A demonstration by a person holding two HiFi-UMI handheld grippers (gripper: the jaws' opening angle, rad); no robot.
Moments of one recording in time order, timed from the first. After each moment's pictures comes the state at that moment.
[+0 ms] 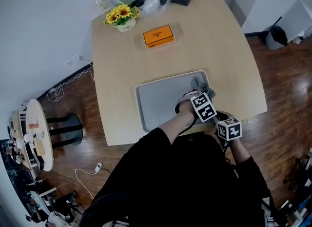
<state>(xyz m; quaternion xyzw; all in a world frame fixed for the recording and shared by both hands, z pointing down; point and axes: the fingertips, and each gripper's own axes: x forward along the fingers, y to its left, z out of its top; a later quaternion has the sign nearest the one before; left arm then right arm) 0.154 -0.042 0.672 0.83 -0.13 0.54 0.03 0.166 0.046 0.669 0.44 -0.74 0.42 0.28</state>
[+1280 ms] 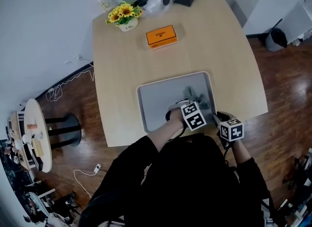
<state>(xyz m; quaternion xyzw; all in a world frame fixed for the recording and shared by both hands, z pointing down) 0.097 -0.001 0.672 0.83 -0.08 0.54 0.05 0.160 0.047 0.671 0.44 -0.74 0.42 0.28</state>
